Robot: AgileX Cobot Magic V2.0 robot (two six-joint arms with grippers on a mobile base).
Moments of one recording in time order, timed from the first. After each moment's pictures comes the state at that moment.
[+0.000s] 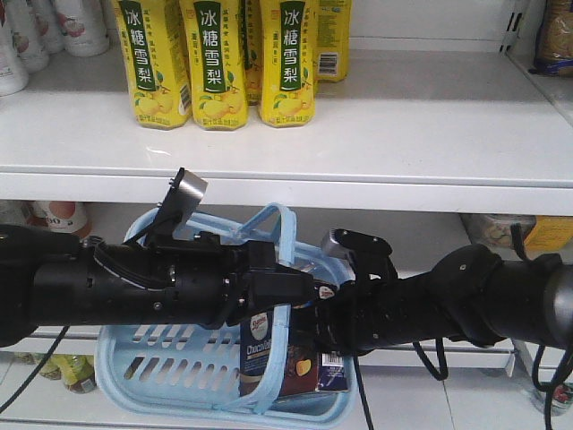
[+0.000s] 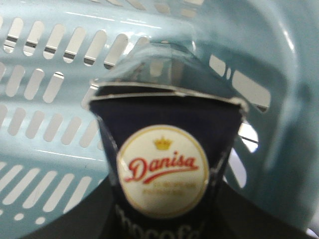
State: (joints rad) left arm -0.52 1.42 -0.84 -1.63 0.70 0.76; right arm 0.48 1.68 -0.81 1.18 0.40 -0.69
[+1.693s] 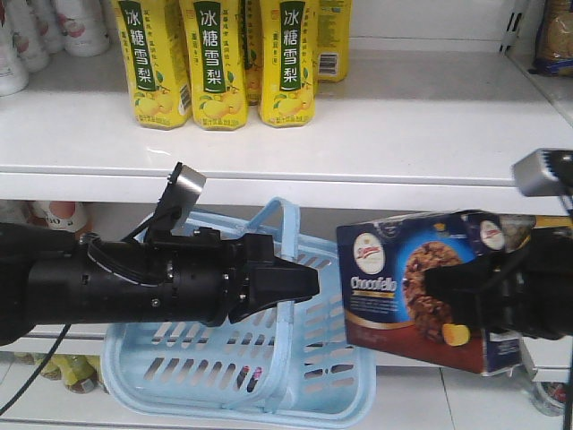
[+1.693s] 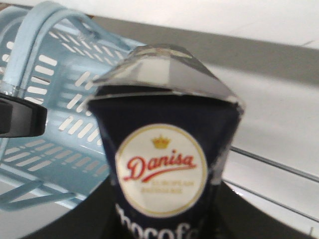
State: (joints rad) left arm -0.52 1.41 -0.84 -1.65 0.72 0.76; right arm 0.25 0.93 -0.80 0.53 0.75 -0.25
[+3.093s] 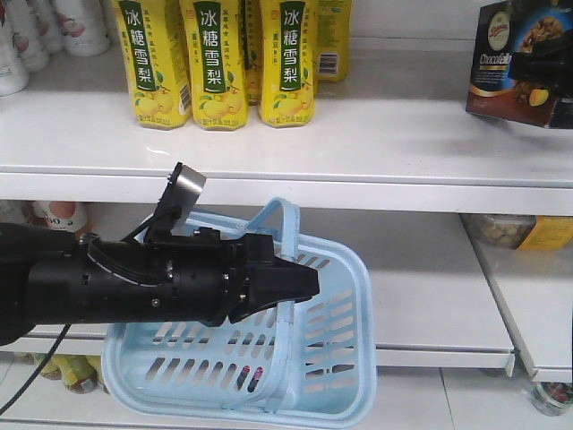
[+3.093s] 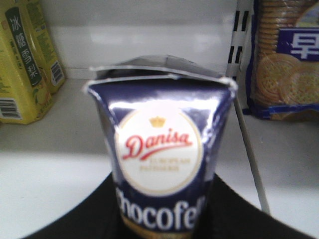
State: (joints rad) left arm -0.52 1.41 -0.84 -1.65 0.72 0.76; right arm 0.03 1.28 -1.18 0.06 0.30 -0.04
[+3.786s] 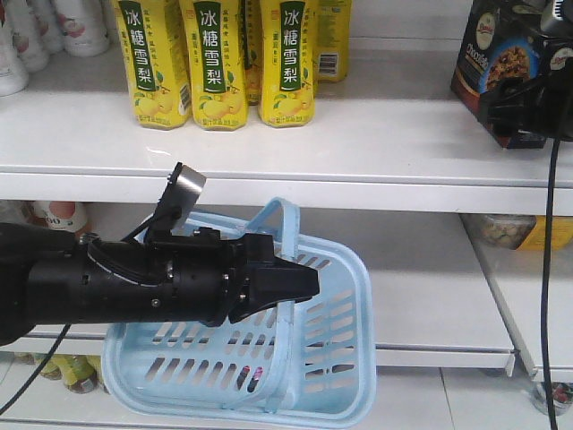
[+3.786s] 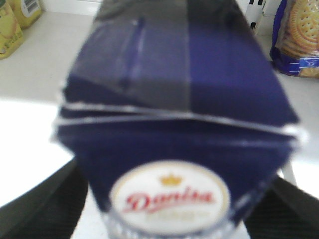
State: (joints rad) left arm -0.52 1.41 -0.84 -1.65 0.72 0.76; right arm 0.03 1.38 -1.17 0.06 0.35 -0.09
